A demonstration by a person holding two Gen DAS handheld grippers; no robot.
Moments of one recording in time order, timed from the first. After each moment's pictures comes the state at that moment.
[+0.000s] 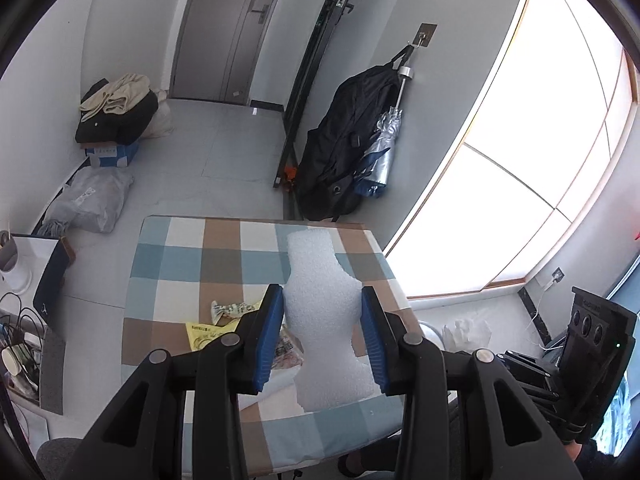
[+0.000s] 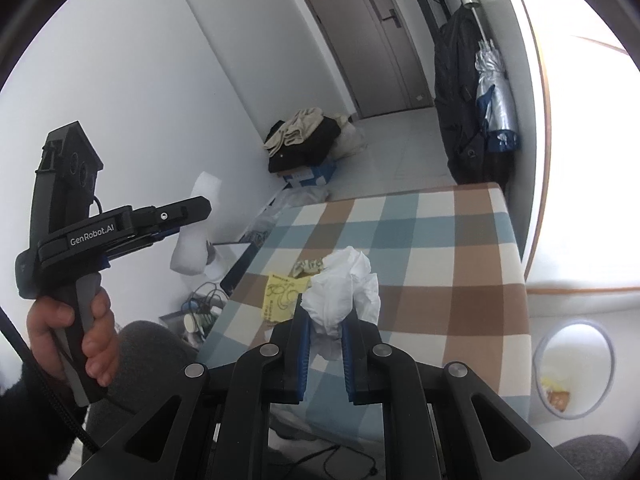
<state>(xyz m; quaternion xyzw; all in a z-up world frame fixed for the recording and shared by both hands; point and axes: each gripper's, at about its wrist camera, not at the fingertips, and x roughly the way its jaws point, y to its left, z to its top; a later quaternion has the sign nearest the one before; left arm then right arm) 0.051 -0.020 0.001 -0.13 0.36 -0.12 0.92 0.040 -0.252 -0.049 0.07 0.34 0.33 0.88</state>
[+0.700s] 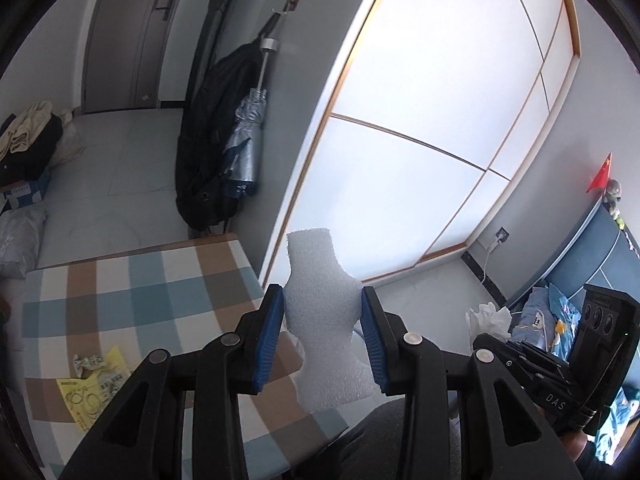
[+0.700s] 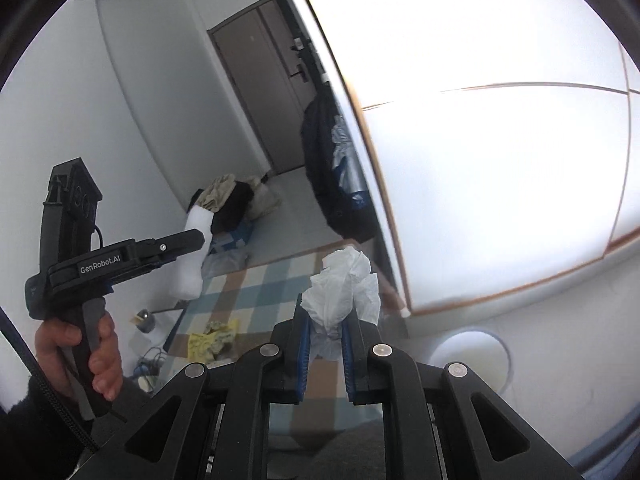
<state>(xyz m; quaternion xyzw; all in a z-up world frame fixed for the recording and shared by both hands) 0.092 -0.173 0.027 -0.09 0.37 -0.26 0.89 0.024 -0.425 0.007 0.13 0.30 0.17 0.93</state>
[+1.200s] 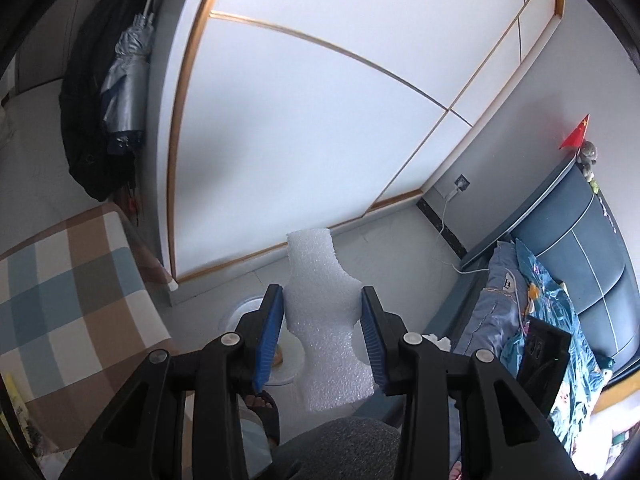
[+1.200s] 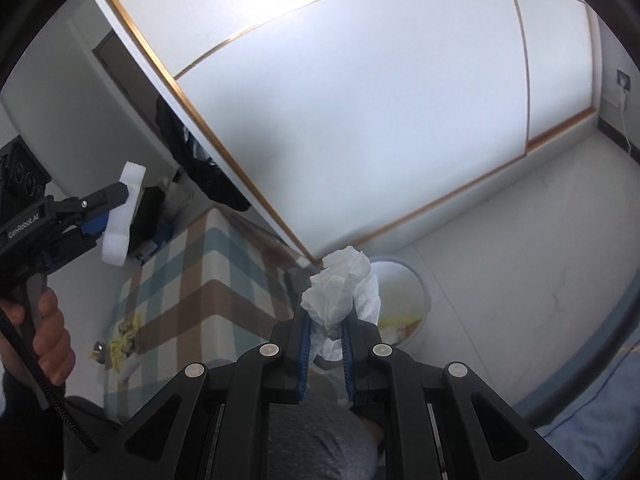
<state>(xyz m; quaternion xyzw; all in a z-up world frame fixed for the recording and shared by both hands) 0.137 -0.295 -0.024 -0.07 0.45 -0.36 0.81 0.045 -0.547 -0.097 0.21 0.40 0.04 0.89</state>
